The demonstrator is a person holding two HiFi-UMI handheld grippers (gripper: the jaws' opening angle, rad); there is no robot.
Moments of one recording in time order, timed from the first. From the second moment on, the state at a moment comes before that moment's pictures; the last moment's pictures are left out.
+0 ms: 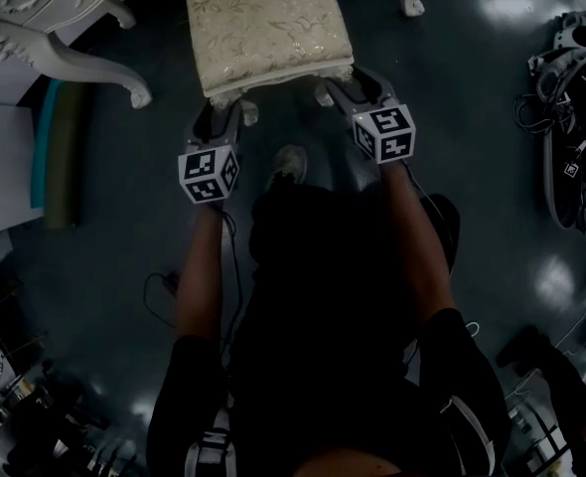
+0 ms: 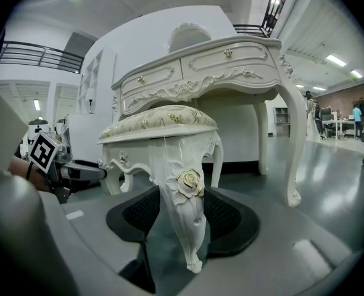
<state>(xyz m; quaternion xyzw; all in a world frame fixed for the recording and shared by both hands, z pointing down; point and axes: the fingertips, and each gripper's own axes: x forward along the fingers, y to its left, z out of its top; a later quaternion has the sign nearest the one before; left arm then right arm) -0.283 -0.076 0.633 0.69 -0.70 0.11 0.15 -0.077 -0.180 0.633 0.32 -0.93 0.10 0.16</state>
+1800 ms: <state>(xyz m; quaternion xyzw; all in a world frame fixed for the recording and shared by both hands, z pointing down) -0.343 -0.221 0.630 0.68 -0.73 0.07 0.10 -0.140 -0.328 0.631 0.32 -0.93 0.09 0.14</state>
